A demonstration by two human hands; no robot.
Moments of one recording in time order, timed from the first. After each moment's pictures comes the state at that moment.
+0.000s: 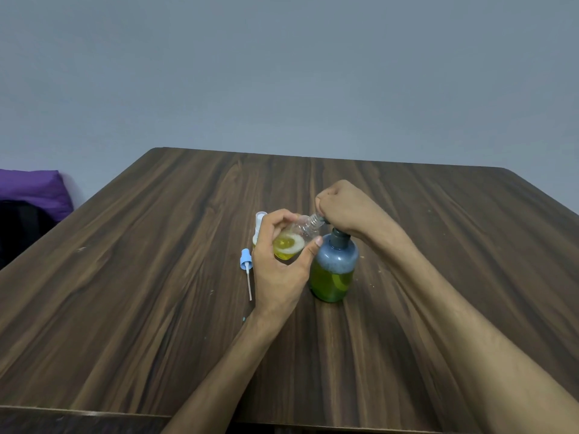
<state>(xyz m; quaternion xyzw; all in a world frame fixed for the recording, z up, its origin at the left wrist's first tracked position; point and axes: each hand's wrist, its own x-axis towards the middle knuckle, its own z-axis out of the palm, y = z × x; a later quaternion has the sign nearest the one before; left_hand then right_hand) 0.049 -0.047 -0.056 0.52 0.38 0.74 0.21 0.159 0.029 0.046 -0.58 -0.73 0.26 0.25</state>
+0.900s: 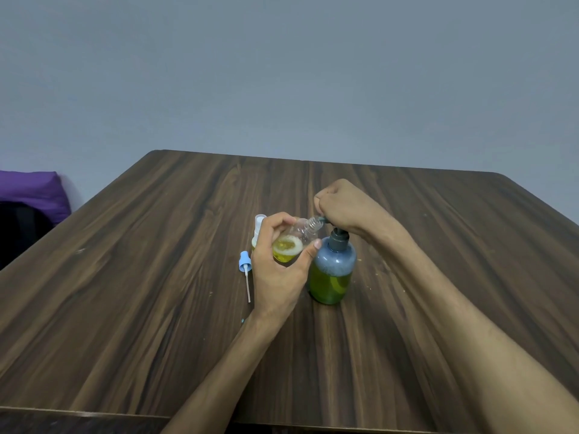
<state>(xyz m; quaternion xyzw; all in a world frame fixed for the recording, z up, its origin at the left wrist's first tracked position) 0.048 -0.047 -0.057 0.51 0.38 0.74 0.22 0.158 0.025 0.056 -0.57 -0.75 0.26 0.23</state>
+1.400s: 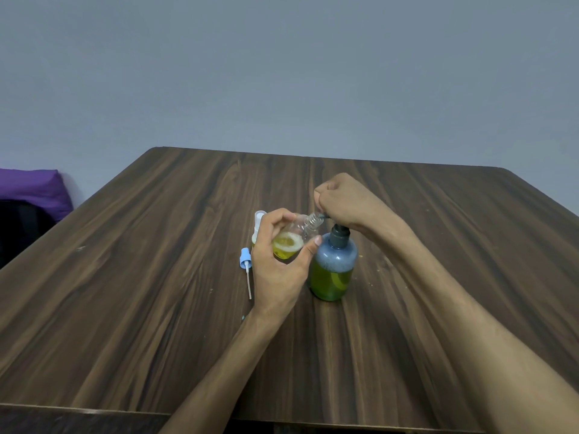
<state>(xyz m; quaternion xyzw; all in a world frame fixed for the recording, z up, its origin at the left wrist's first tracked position) 0.049 -0.049 -0.055 0.52 0.38 0.74 0.21 0.160 0.027 0.053 -0.56 -0.74 0.28 0.26</state>
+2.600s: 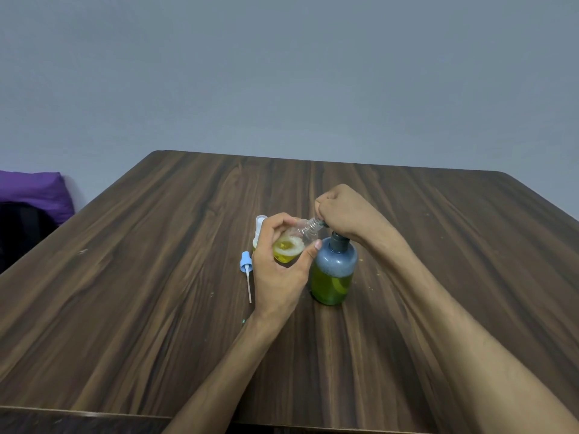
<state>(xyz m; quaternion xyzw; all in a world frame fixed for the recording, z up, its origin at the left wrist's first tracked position) 0.048 -0.046 -0.058 0.52 0.38 0.74 0.23 0.159 0.030 0.044 -0.58 -0.73 0.26 0.25</state>
